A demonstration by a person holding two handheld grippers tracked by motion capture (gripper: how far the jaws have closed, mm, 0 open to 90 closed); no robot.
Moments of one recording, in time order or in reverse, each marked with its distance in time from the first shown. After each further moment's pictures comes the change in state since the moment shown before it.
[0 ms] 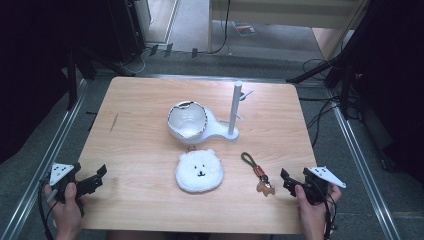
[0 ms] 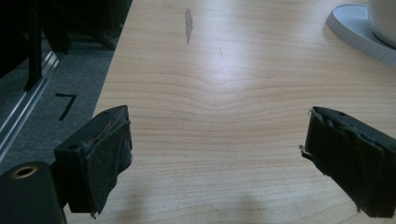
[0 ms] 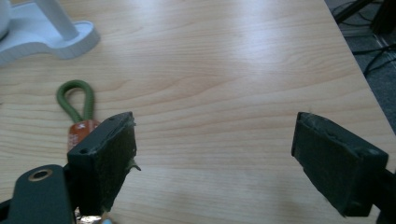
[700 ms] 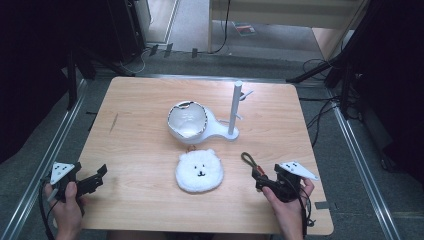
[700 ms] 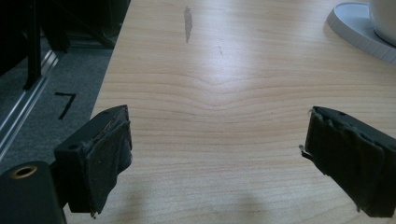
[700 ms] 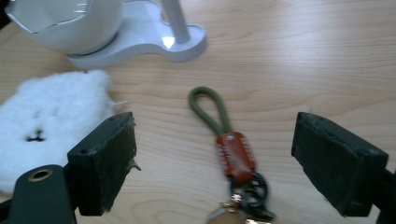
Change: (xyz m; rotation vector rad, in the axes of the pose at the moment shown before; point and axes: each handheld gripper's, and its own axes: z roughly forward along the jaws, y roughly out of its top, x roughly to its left) left arm 0.000 0.001 0.002 0.002 0.001 0.000; right arm 0.085 0.017 -0.003 0.049 0.164 -0.038
